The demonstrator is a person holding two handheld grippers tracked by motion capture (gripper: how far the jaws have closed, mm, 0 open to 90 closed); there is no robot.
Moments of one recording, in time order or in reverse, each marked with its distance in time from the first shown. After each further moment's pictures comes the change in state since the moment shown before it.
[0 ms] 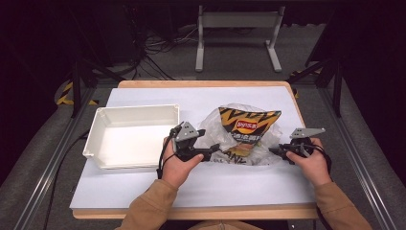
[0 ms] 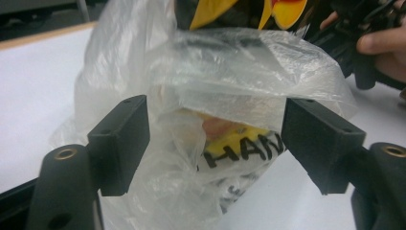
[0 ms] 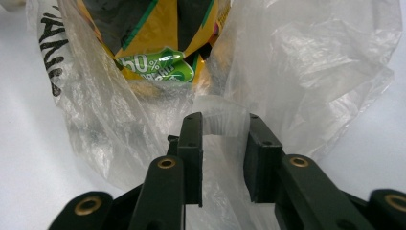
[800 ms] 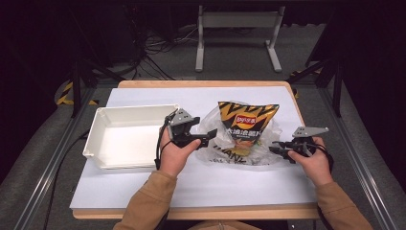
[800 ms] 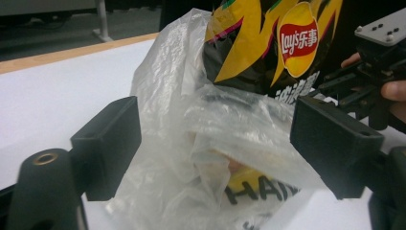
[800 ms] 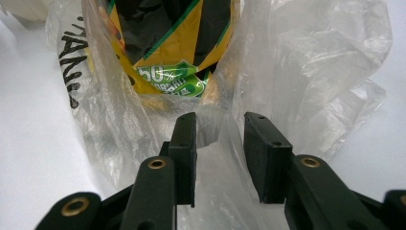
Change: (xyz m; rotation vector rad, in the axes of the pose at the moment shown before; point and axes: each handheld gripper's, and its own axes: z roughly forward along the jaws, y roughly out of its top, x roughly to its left) left arm 0.019 0.026 0.004 -0.026 0.036 -0.098; right arm 0.001 0.004 -0.007 -0.047 0.014 -0.007
